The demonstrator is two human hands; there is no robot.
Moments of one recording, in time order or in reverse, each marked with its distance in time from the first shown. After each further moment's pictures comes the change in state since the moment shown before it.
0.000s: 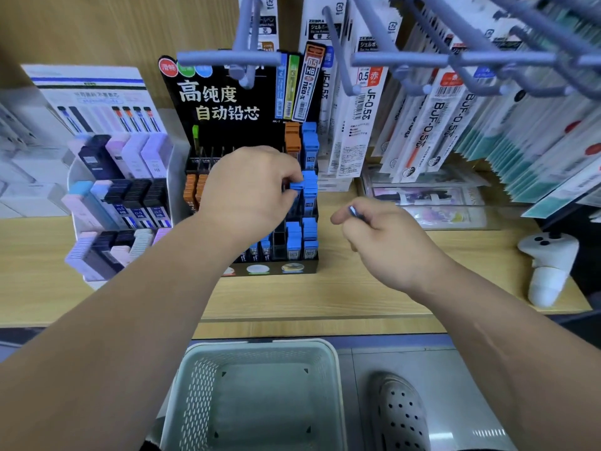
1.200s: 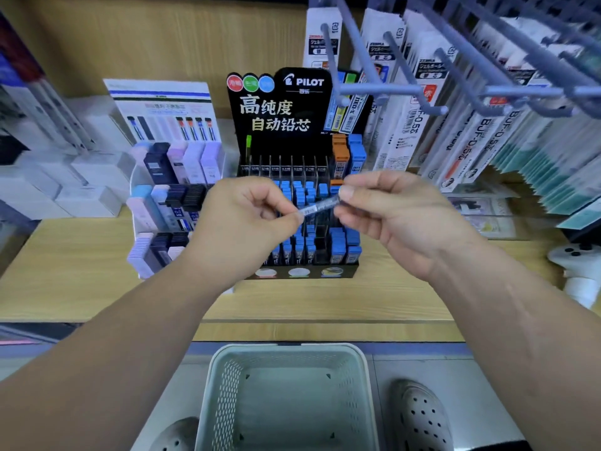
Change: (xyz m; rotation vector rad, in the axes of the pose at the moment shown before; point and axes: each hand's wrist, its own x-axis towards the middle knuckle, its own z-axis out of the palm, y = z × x) left_hand -0.060 -0.032 -0.043 -0.787 0.031 -0.393; right_hand 0.014 -0.060 0.020 0.950 -0.008 0.103
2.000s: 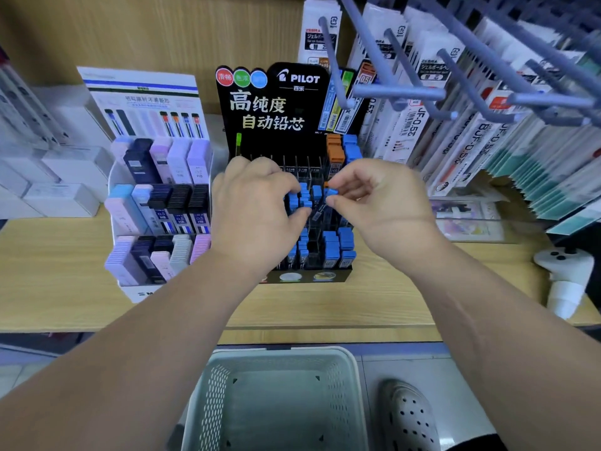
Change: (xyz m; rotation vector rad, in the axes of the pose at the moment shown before) left_hand 0.034 -0.023 0.030 0.789 0.210 0.366; right_hand 0.031 0.016 -0.003 -0.881 0.139 -0.548
